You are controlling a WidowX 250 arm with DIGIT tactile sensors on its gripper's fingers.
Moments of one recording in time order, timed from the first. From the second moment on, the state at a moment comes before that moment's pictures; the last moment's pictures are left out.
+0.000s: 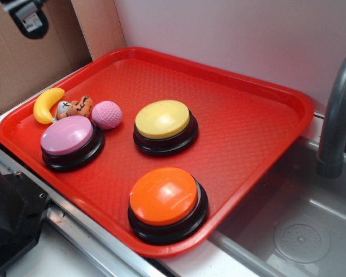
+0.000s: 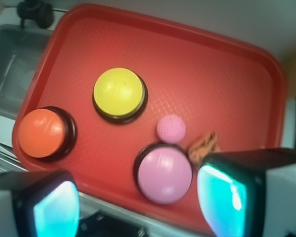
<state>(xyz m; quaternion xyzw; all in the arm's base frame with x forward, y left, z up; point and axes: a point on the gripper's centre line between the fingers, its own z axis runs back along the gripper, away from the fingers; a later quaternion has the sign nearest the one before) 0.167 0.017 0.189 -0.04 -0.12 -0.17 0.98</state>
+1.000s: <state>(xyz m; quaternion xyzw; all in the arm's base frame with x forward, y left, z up) 0.209 0.026 0.091 0.01 -0.13 -0.27 0.96</state>
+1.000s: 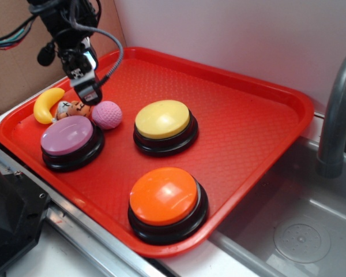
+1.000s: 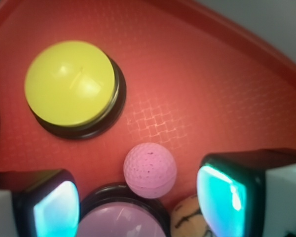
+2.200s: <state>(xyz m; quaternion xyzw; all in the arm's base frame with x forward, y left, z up) 0.218 0.046 0.026 0.00 -0.08 -0.22 0.97</state>
